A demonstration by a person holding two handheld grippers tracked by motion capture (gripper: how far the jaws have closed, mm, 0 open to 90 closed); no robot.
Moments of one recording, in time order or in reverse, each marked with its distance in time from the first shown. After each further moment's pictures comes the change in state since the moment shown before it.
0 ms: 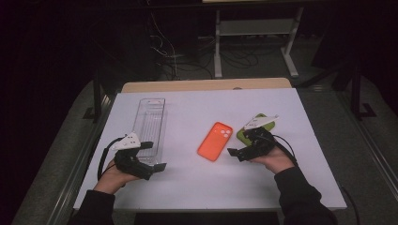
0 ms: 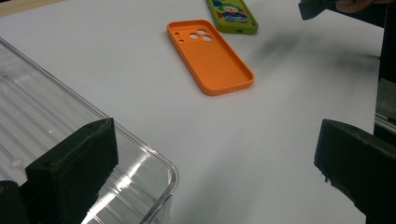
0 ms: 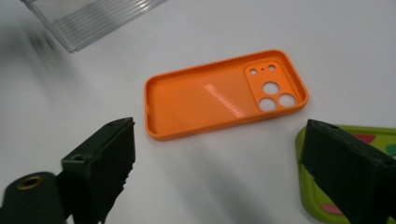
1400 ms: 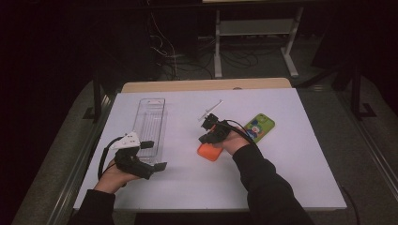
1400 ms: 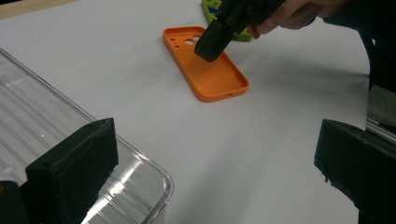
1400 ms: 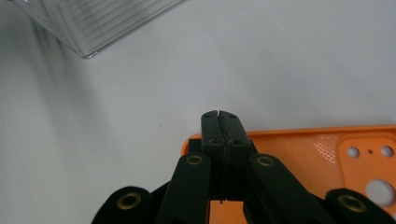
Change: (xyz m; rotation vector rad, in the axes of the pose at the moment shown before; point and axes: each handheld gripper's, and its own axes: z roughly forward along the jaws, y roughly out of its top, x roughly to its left) left arm 0.000 0.002 0.001 -0.034 -0.024 -0.016; right arm 0.033 0.075 0.101 0.246 0.119 -0.106
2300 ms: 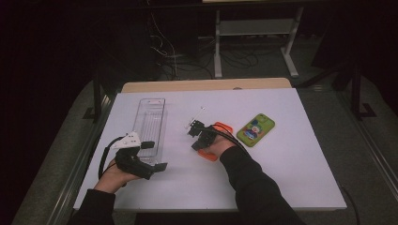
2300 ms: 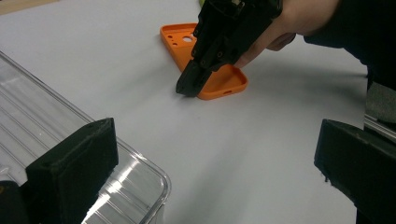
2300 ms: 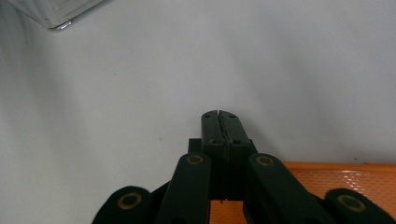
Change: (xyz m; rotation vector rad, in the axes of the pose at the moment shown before) left arm -0.001 0.001 0.001 0.015 -0.006 0.002; right arm 0.011 0.011 0.047 0.135 -0.015 -0.070
